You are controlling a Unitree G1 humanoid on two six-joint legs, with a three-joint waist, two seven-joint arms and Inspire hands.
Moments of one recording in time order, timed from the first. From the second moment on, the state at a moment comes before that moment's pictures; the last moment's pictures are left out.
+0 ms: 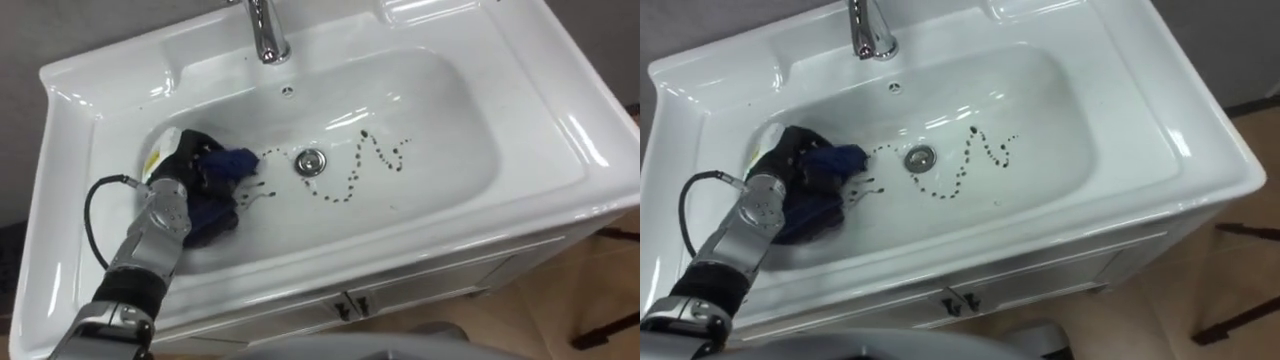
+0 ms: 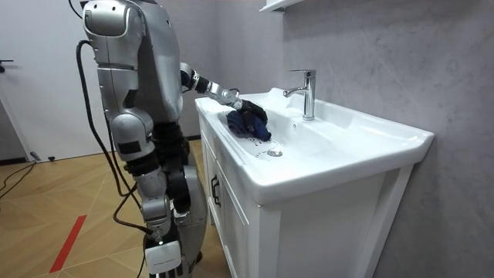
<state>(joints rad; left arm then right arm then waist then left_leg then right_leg) -0.19 0.28 -0.13 0.70 0.42 0.16 0.08 0.09 -0.28 0.02 1.27 -0.21 0.23 0.16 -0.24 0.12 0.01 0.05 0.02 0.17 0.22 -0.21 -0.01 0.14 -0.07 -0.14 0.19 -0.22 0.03</state>
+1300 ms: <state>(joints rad) -0.37 0.12 -0.17 0.96 -0.10 0.07 0.04 0.02 -0.26 0.09 1.20 -0.14 0.30 0.08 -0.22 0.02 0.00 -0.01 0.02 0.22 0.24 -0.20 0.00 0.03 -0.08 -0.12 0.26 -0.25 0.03</state>
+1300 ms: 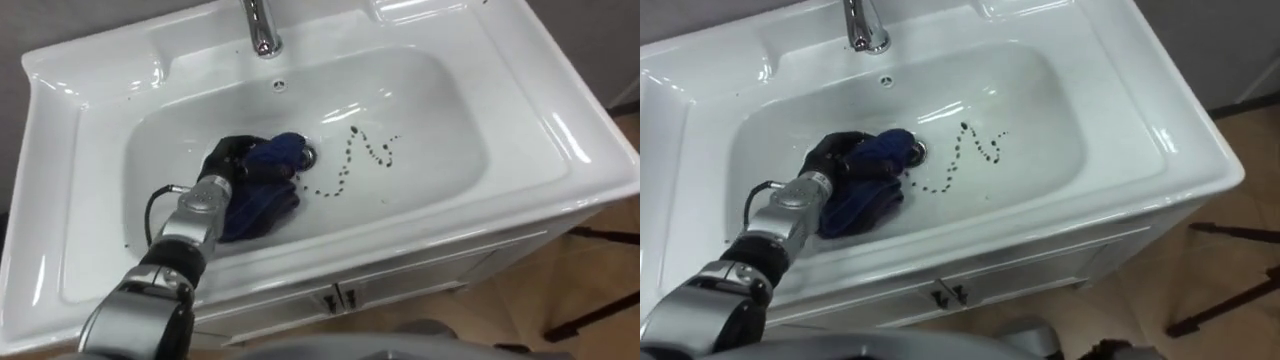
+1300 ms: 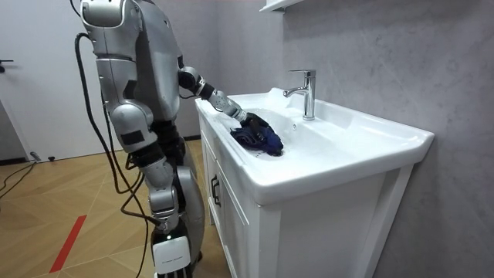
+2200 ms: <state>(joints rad) -0.69 0.05 -0.29 1.06 -0.28 -0.01 0.18 -0.18 -0.26 0.18 1.31 0.08 0.14 -0.03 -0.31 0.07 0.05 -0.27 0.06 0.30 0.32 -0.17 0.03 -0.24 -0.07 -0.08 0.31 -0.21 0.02</state>
